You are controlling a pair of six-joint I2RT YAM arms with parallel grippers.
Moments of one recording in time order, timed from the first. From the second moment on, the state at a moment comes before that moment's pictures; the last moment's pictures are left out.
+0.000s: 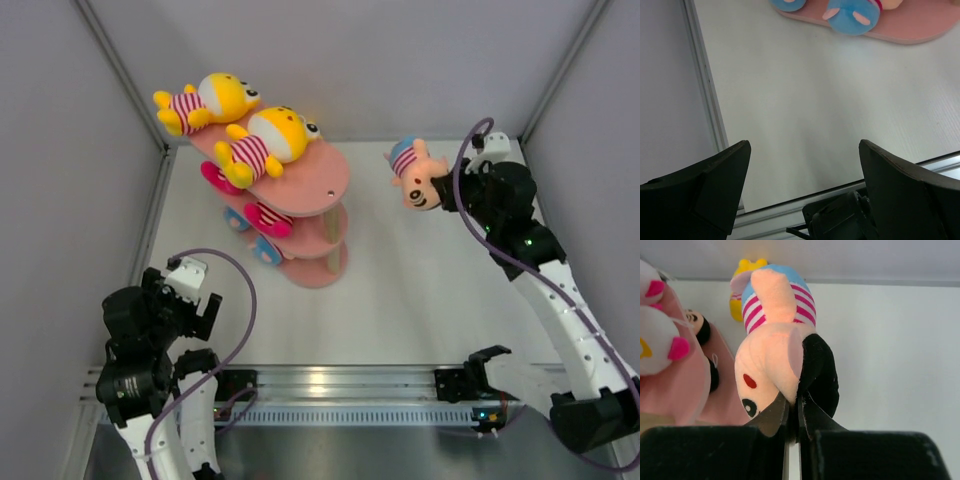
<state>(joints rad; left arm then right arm) 0.27 0.38 1.05 -1.26 0.34 0.55 0.31 1.05 1.12 -0.31 0.00 0.23</state>
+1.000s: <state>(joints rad) 0.27 0.41 1.27 -1.26 0.97 0.38 1.17 1.39 1.57 -0.84 -0.42 -0.35</state>
